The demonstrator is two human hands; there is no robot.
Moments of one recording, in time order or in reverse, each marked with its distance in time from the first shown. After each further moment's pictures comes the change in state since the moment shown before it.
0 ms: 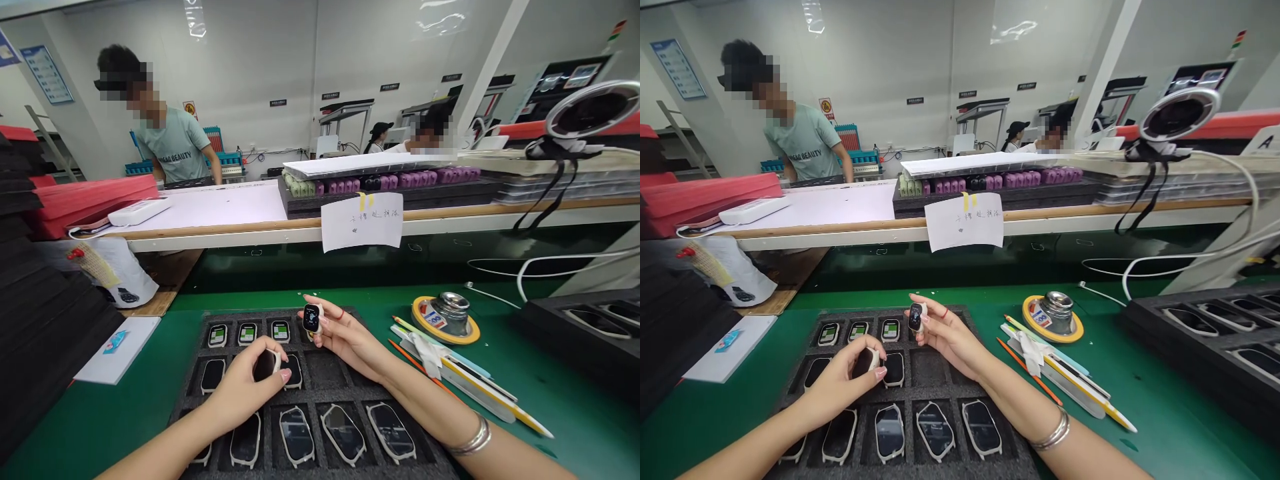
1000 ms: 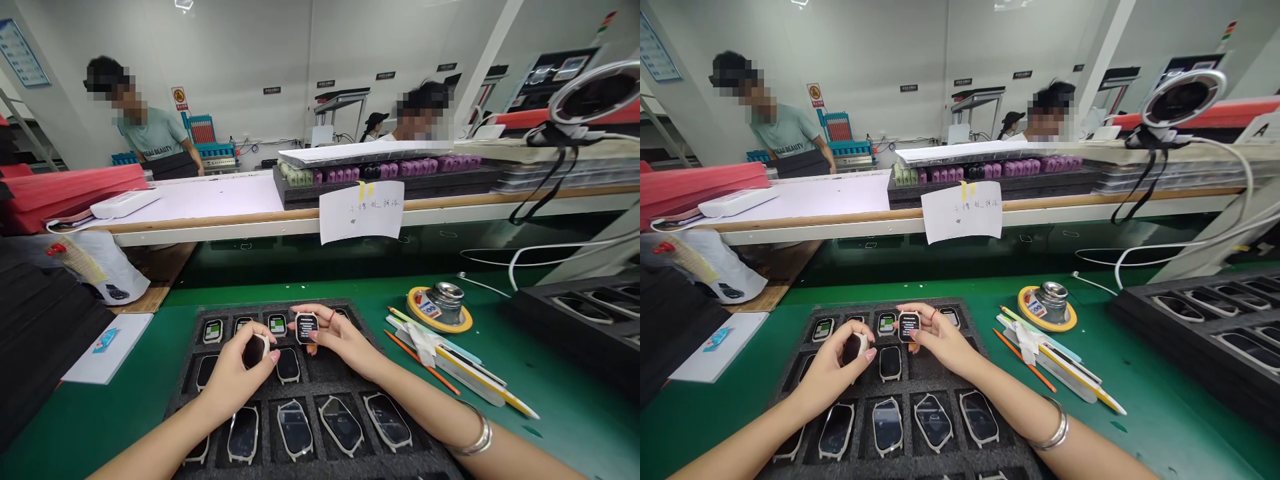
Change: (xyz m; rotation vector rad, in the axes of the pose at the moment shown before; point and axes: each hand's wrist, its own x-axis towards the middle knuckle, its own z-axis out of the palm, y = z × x) left_hand 0.004 0.002 -0.004 0.059 0.166 0.078; right_hand -0.003 0.009 0.004 -0.371 -0.064 -0.062
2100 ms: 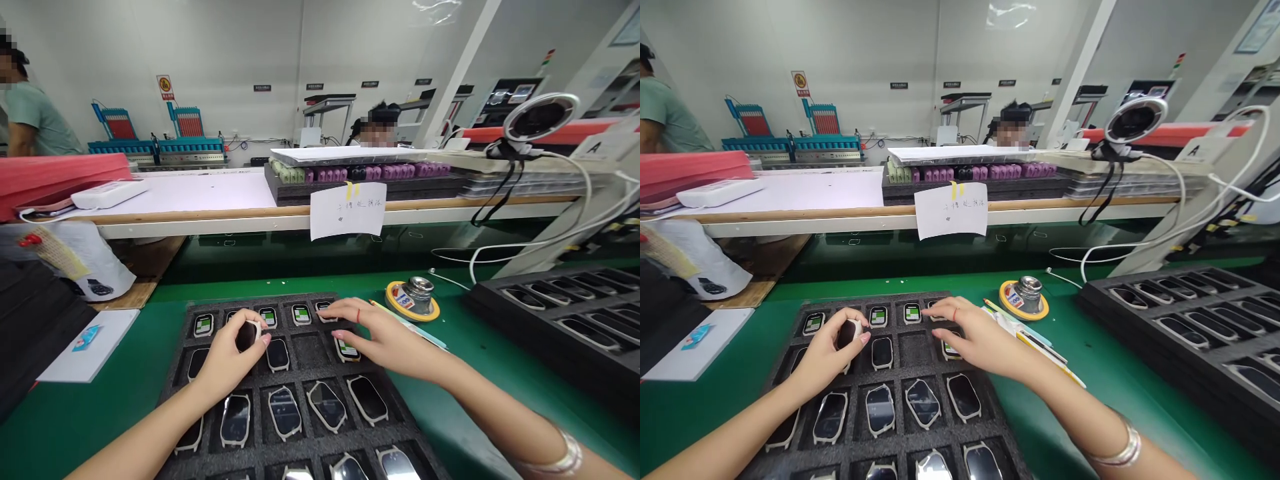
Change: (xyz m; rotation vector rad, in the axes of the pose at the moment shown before) left_hand 0.006 -0.005 -0.002 -0.030 0.058 0.051; right_hand -0.052 -0.059 -0.028 -1.050 0.016 -0.110
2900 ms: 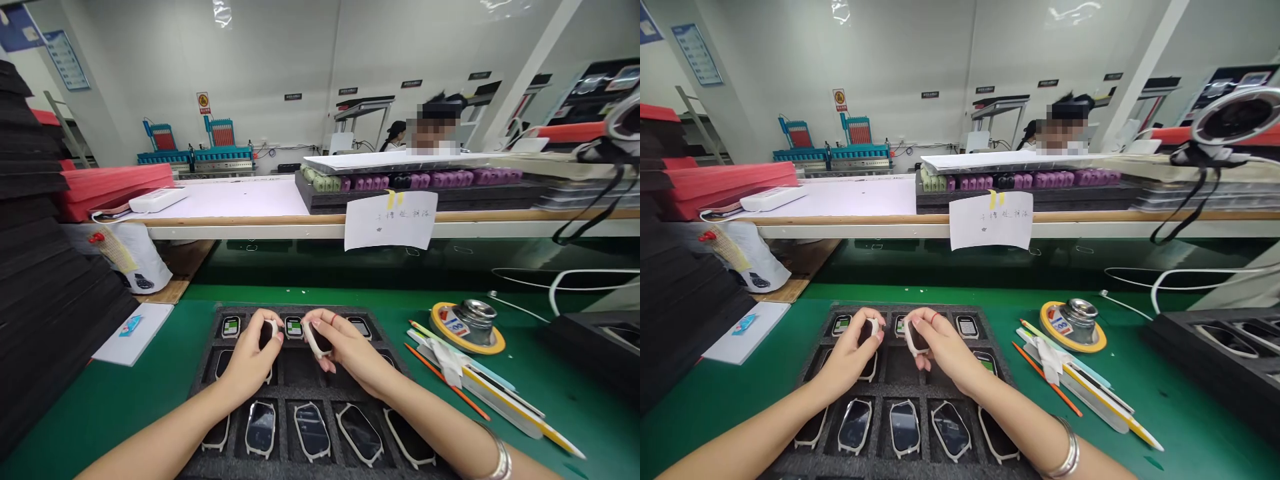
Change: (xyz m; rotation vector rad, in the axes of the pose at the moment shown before) left_hand -0.001 -0.007 -0.002 -0.048 0.071 -0.005; right_hand 0.057 -0.027 0.082 0.868 -0.013 0.226
